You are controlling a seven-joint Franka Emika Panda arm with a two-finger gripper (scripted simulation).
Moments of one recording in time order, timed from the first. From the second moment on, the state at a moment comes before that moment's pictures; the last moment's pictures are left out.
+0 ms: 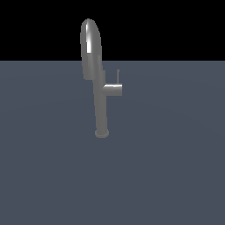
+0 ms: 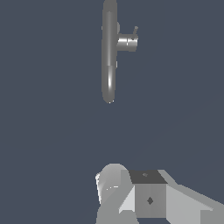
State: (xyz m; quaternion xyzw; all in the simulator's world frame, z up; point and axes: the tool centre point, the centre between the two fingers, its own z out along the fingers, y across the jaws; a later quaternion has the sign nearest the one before) arm -0.258 0.010 0.475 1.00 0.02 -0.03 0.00
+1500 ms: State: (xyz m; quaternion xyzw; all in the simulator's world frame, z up) arm -0.168 0.020 0.459 0.97 -0.12 -0.16 -0.13
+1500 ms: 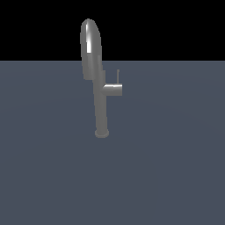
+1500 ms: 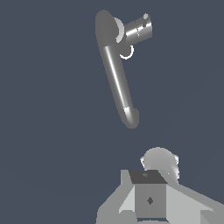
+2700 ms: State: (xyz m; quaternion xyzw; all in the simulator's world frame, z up) arm -0.040 0.000 0.380 0.80 -0.33 -0.36 -0.34
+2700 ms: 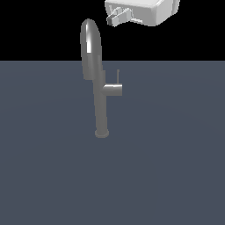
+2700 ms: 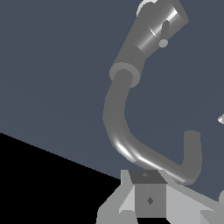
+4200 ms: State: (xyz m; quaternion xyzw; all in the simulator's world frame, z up) arm 0.021 -0.017 0.247 0.50 -0.49 -0.51 -0.49
